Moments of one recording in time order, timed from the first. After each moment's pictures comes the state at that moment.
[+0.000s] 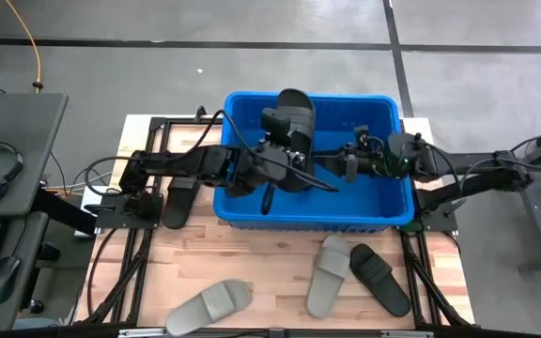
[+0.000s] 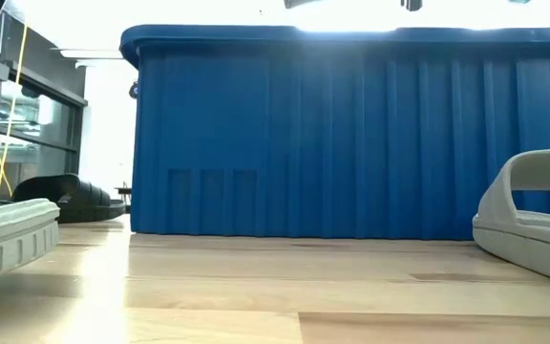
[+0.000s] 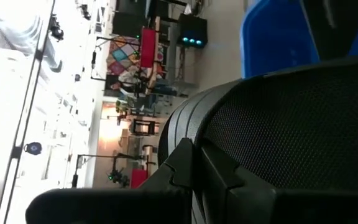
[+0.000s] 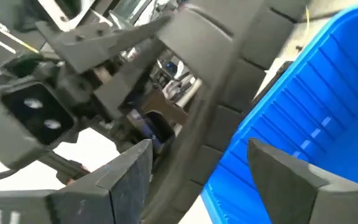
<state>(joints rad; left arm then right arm) -0.05 1.95 2.29 -0.77 -1.09 0.98 0.01 0.99 1.00 -0.06 0.16 0.86</state>
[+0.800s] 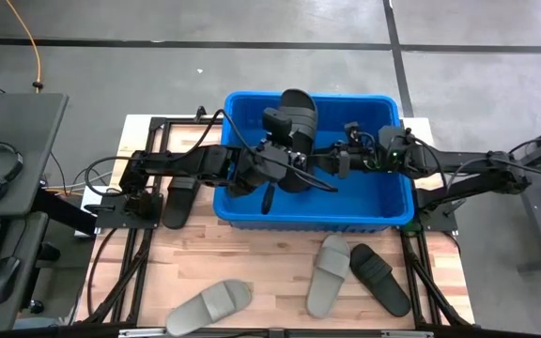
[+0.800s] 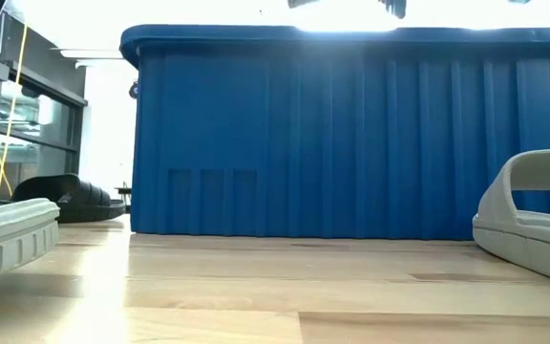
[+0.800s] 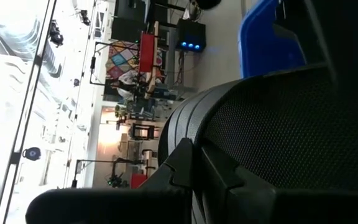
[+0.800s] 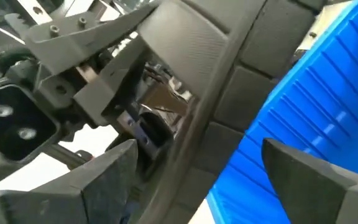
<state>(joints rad) -0.05 1.95 2.29 -0.76 -1.06 0.99 -0.07 1.06 1.00 0.01 0.03 0.87</state>
